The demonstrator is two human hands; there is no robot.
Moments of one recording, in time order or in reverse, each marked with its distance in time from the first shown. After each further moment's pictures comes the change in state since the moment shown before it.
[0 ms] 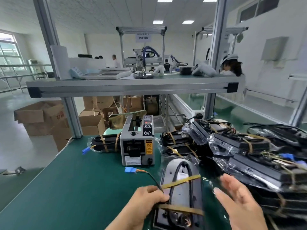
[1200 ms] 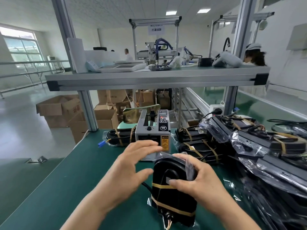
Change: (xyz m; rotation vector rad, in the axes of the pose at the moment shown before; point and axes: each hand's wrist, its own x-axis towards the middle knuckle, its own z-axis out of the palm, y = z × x) left_hand -0.037 0.051 -0.082 0.708 0.231 0.845; right_hand 0.008 -0.039 0.099 -0.230 -0.808 -0.187
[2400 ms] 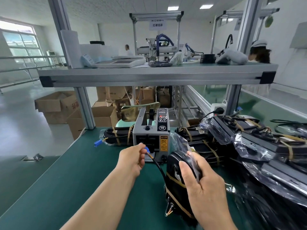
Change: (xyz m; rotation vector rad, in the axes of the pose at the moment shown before) left_hand 0.083 -0.069 0.055 -0.892 0.465 -1.131; right_hand -0.003 0.011 0.018 -0.211 0.482 -0.063
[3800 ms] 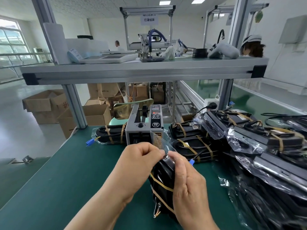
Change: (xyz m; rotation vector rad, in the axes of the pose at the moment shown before) left_hand -0.122 0.011 -0.004 0.475 -0.390 0.542; right_hand -0.007 -0.001 0.027 0.055 0.069 -0.060
